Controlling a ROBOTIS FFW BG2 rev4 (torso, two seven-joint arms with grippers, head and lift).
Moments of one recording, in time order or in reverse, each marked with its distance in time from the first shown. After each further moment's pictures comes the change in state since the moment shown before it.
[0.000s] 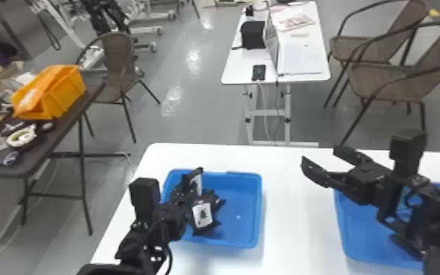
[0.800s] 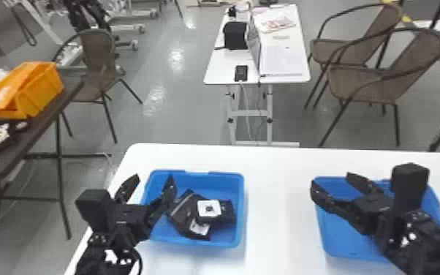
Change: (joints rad) left arm 0.049 -0.006 0.065 0.040 0.145 -0.306 -0.003; right arm 0.172 0.006 -0.077 -0.095 0.067 -0.015 -0.129
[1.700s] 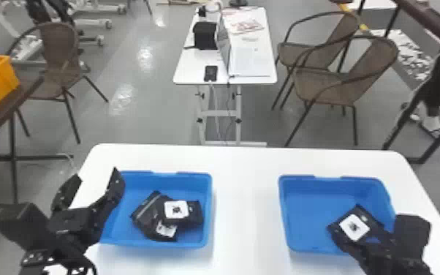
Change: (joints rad) left arm 0.046 0.000 0.003 -0.029 0.127 -0.112 0.097; right arm 0.104 0.022 -0.191 0.133 0.011 -0.034 -0.240
